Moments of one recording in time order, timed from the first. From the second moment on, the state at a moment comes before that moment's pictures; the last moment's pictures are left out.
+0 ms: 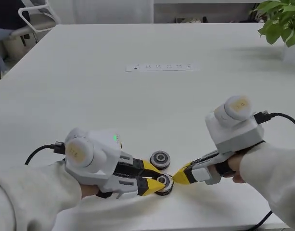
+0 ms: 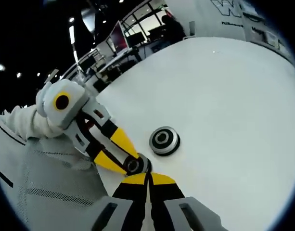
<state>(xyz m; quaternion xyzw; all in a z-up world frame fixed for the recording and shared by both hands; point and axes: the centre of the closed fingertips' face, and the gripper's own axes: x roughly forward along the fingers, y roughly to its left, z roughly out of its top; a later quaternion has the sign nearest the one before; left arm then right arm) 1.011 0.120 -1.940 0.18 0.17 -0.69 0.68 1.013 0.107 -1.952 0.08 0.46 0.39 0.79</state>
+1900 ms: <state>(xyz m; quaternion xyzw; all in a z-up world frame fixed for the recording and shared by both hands) 1.009 0.116 -1.939 0.19 0.17 -0.69 0.68 1.010 0.120 -1.937 0.13 0.46 0.40 0.78</state>
